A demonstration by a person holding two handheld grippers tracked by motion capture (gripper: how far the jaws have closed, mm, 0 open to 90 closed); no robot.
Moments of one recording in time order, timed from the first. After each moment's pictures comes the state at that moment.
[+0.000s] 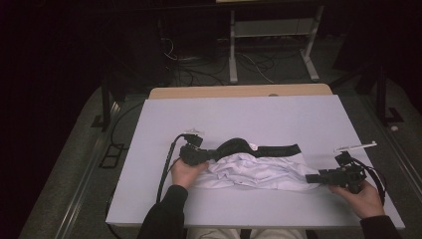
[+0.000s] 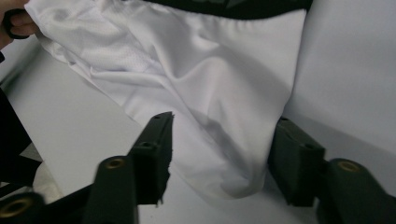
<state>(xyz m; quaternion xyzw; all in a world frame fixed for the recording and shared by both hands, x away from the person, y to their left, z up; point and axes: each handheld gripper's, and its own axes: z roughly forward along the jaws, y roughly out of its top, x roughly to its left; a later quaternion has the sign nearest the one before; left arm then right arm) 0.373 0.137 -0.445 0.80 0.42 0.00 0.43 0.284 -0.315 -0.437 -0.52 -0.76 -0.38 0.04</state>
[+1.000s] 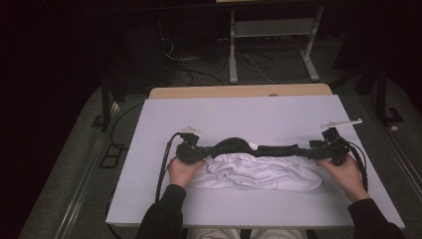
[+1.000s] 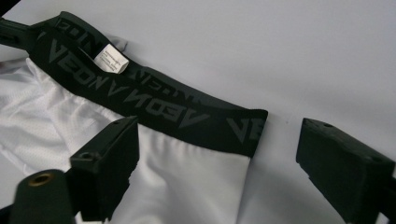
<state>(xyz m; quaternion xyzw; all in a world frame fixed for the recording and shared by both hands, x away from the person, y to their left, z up) 0.373 0.144 -0.439 0.79 0.42 0.01 0.45 0.352 -0.297 -0.426 -0.50 -0.76 -0.41 -0.05</state>
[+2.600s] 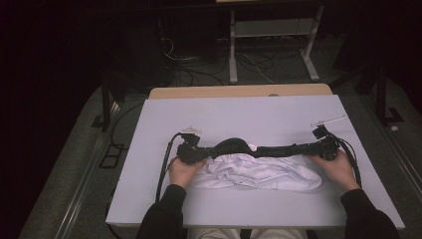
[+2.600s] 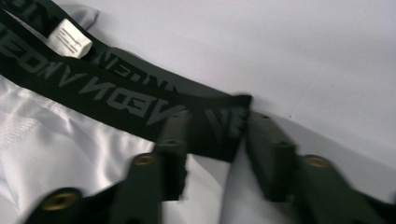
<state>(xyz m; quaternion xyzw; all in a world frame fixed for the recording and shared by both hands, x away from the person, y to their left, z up) 0.374 0.143 -0.442 0.80 0.42 0.01 0.44 0.381 -0.292 -0.451 -0.51 -0.78 -0.36 0.00</state>
